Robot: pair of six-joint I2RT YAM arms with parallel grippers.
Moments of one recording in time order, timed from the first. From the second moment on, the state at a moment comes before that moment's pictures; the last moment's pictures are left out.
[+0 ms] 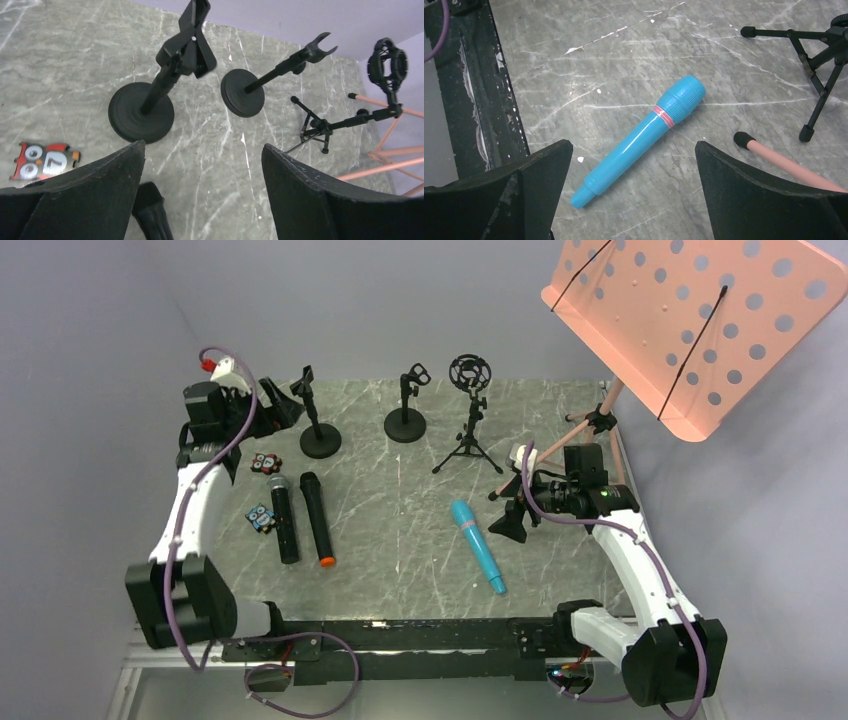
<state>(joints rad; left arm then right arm) 0.16 1.28 1.10 -0.16 0.45 -0.38 0.11 1.05 0.85 -0.70 -0.92 -0.66</state>
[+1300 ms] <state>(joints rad) 0.07 1.86 1.02 0.80 0.41 -0.22 0.12 1.05 0.86 -0.76 -0.92 -0.72</state>
